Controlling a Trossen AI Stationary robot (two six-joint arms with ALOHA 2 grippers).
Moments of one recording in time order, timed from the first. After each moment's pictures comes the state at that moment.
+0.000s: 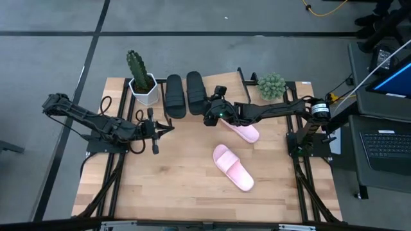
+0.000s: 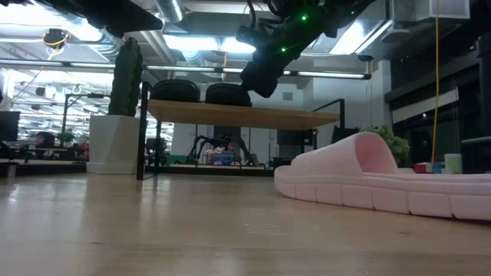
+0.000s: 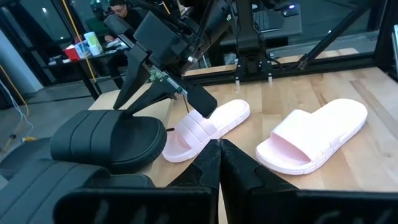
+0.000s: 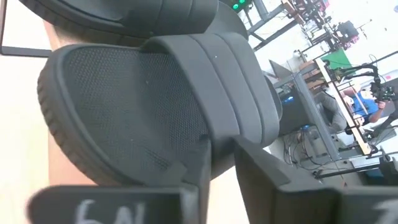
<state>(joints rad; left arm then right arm) -0.33 0.74 0.48 0.03 -0.62 0.08 -0.09 1.78 1.25 0.02 0.66 -0.50</state>
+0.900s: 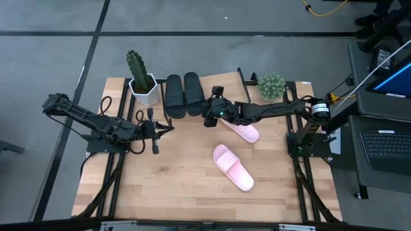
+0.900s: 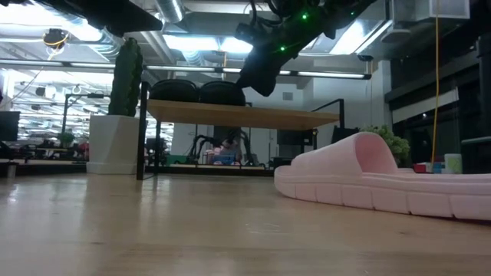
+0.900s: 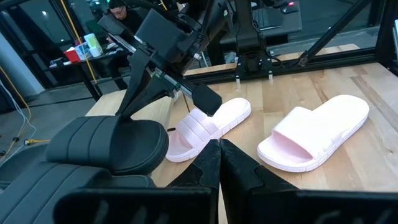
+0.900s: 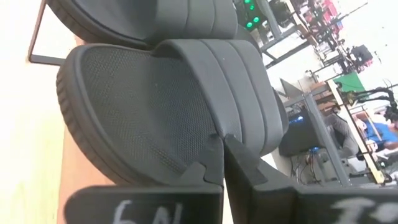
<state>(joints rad) -0.33 0.74 0.48 0.03 -0.62 0.10 -0.09 1.77 1.24 0.05 0.56 -0.58</state>
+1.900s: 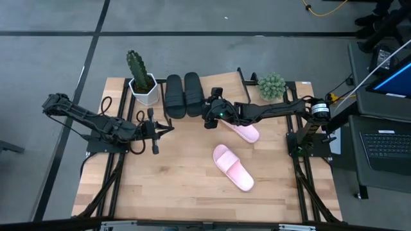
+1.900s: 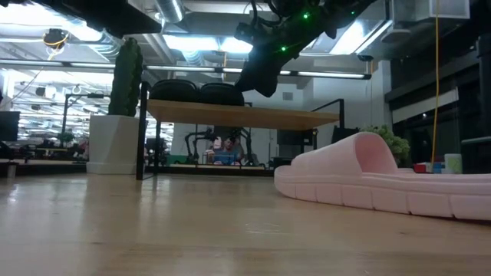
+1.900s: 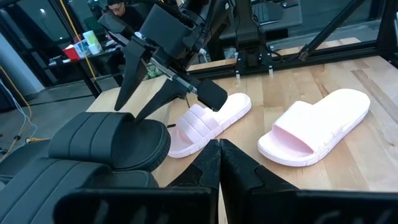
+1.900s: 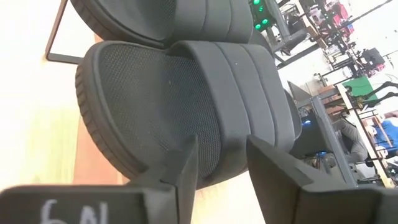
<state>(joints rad) -0.33 0.74 0.48 0.01 -0.62 0.10 -0.09 1.77 1.24 0.03 0.54 -0.58</state>
